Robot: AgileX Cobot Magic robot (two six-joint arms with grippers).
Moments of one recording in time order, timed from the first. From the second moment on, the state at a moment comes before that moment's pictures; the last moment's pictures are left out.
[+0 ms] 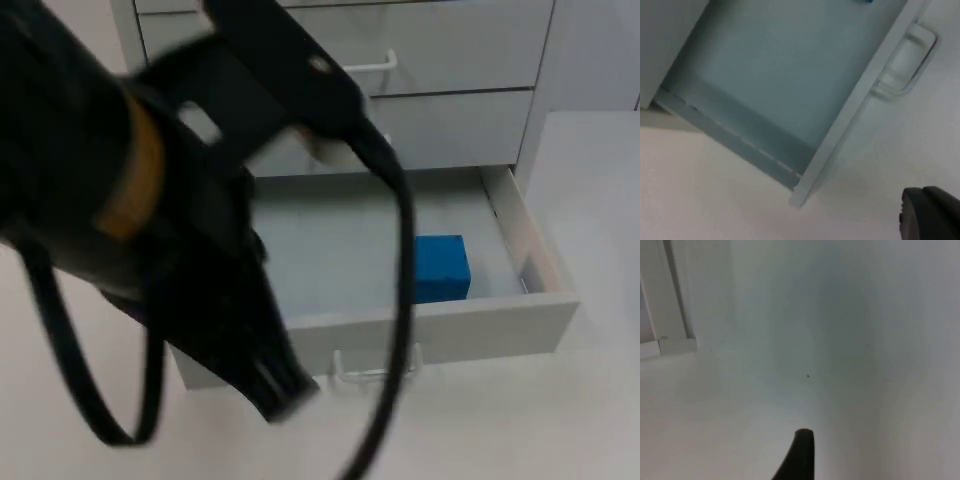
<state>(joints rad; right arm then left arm) 0.06 1.17 -0.72 -0.07 0.75 0.19 -1.04 1.39 -0.79 0.60 0.69 -0.48</state>
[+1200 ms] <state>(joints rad) 0.06 1.17 -0.72 -0.07 0.74 0.19 -1.07 2.04 -0.95 1.41 0.58 -1.03</state>
